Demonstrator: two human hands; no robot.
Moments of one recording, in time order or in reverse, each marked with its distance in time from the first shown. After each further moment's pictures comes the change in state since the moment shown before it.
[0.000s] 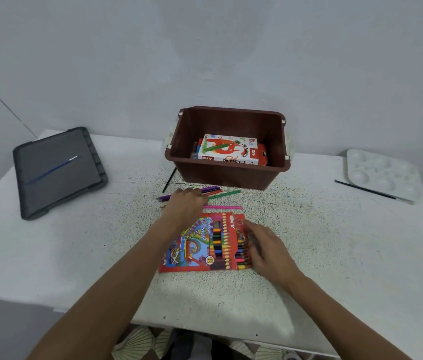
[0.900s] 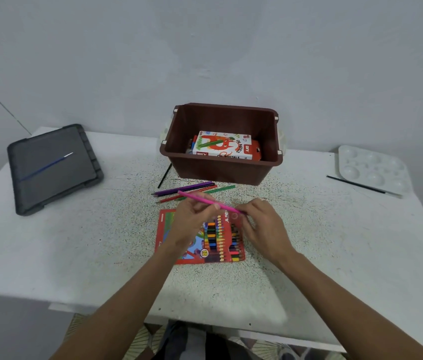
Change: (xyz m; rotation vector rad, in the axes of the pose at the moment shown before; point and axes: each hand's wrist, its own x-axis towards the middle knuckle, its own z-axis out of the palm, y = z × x) left_hand -0.048 0.070 -0.035 -1.684 0.237 -0.449; right_hand 0.028 -0.022 -0.026 -0.157 0.273 -0.182
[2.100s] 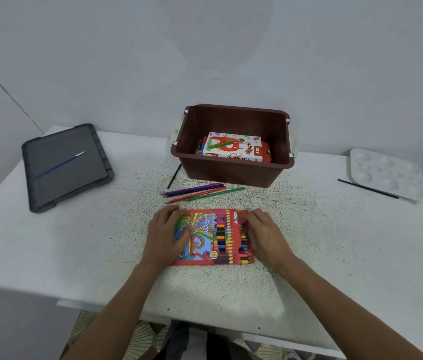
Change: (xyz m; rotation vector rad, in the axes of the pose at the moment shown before) left_hand -0.003 -0.081 -0.096 1.105 0.173 0.363; right_hand -0.012 0.016 0.035 -0.020 -0.192 0.025
